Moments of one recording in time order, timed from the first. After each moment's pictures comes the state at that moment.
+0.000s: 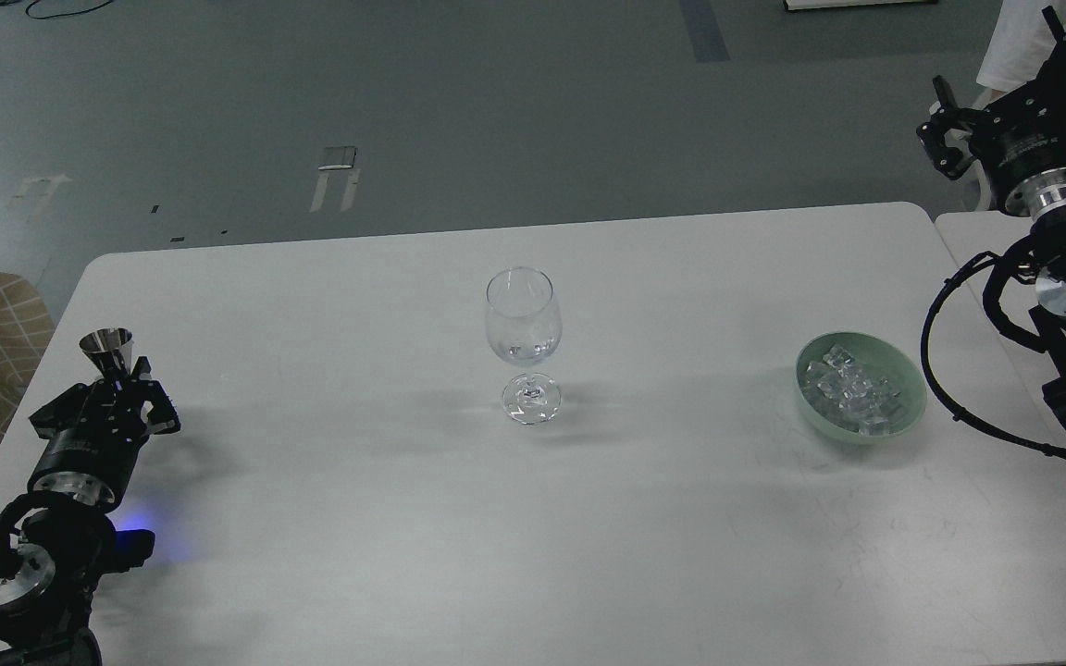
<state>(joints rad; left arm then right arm) -0.08 0.18 -1.80 -0.96 -0.22 -0.23 0.19 0.70 -0.32 1.29 0.70 -0.23 0.27 0.21</state>
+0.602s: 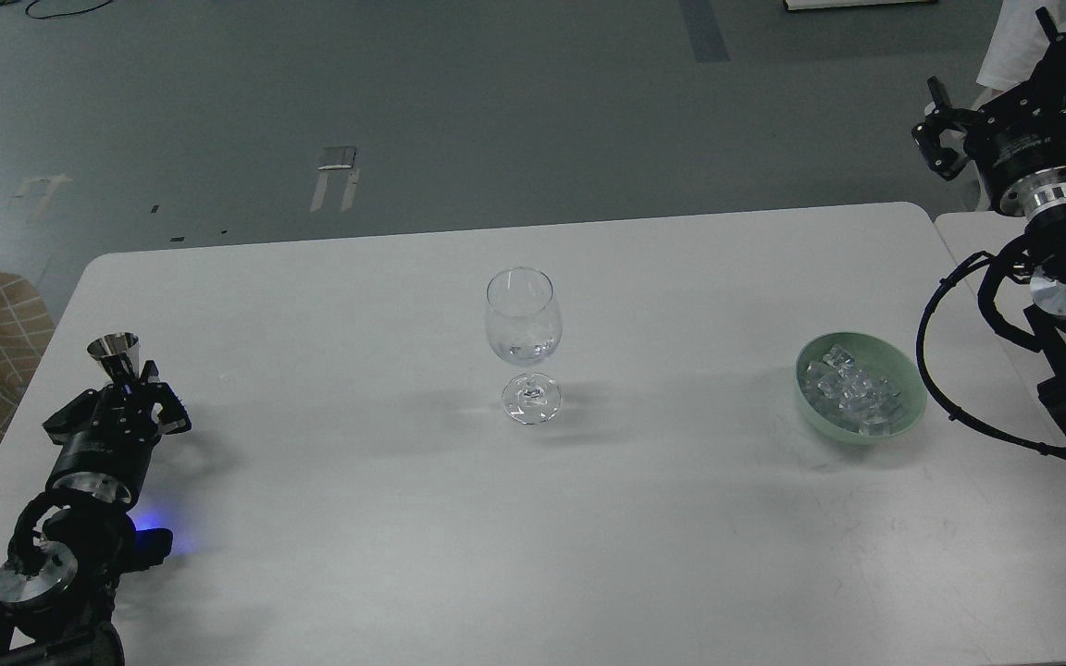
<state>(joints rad) -0.10 0.14 -1.80 -0.92 -0.22 -0.23 0.17 0.70 -0.31 1.29 0.69 -0.23 0.27 0.21</state>
